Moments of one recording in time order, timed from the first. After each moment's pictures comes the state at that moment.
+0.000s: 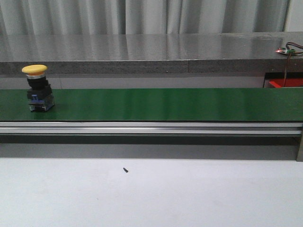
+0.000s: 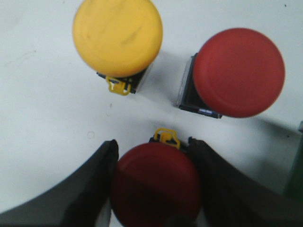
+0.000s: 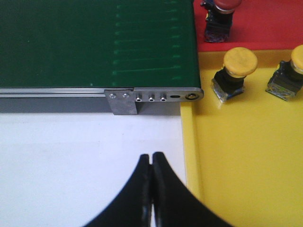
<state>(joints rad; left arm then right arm) 0.39 2.14 -1.66 -0.12 0.75 0.12 -0.06 0.65 -0.54 0.04 0.66 0.02</state>
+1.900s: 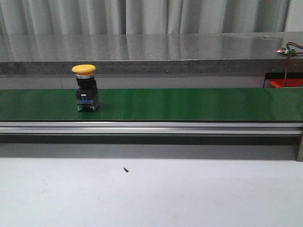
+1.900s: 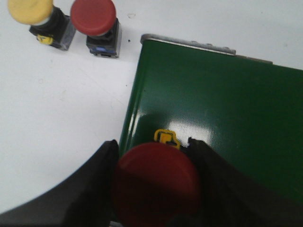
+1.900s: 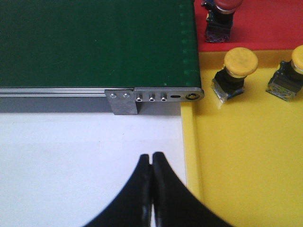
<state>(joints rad) 0.25 1.75 -1.39 -0.11 0.82 0.13 -0.06 0.65 -0.54 0.04 0.66 0.02</state>
